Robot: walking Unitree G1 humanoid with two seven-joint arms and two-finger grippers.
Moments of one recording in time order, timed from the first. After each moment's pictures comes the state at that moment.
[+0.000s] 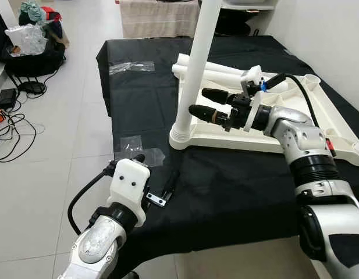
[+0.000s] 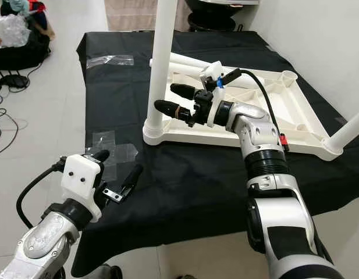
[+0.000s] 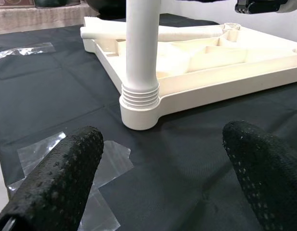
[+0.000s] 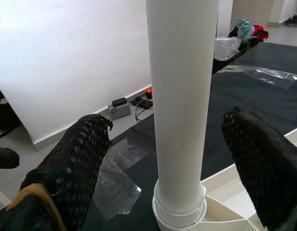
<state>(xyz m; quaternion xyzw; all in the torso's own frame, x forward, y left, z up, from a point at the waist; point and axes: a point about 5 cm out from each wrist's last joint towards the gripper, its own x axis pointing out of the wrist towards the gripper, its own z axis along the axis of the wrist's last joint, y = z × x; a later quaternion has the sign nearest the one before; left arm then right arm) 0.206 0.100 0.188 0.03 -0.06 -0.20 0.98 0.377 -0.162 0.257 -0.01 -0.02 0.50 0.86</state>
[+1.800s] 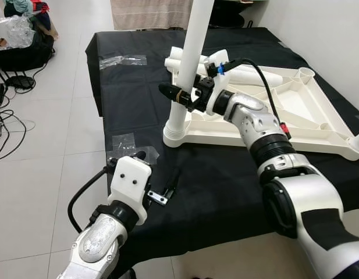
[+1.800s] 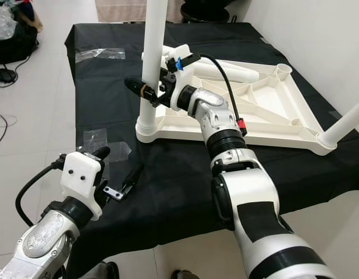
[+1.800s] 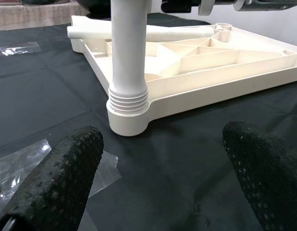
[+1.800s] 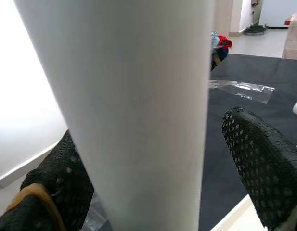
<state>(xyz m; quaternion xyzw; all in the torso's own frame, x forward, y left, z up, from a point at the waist) 0.205 0.097 0.194 0.03 -0.07 -0.20 0.98 0.404 -0.092 0.270 0.01 -0.06 0.45 0.89</state>
